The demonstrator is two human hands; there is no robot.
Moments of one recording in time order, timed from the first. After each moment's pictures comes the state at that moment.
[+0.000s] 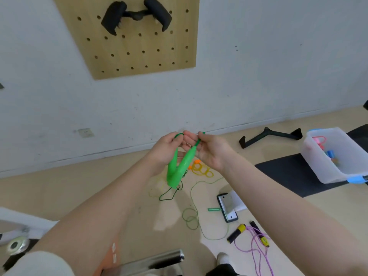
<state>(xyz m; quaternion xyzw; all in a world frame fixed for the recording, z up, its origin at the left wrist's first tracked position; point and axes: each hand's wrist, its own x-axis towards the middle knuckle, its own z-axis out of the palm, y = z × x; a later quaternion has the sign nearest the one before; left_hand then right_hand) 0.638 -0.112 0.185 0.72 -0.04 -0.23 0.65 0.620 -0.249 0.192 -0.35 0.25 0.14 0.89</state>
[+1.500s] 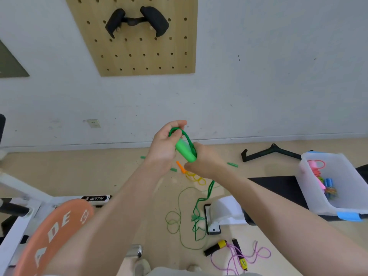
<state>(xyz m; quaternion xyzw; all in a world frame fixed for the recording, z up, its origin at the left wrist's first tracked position) 0.584 -0.288 0.214 0.65 0.04 -0.02 0.76 0.582 -0.407 0.190 -0.94 -0.05 0.13 0.30</state>
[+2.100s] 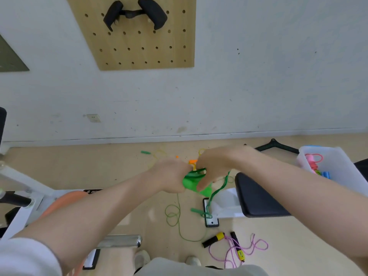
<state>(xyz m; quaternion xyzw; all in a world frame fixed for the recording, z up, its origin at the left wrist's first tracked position) 0.544 -0.292 0.187 0.94 -0.26 -0.20 -0.02 0.567 -0.437 0.229 -0.88 -0.29 0.37 -0.05</state>
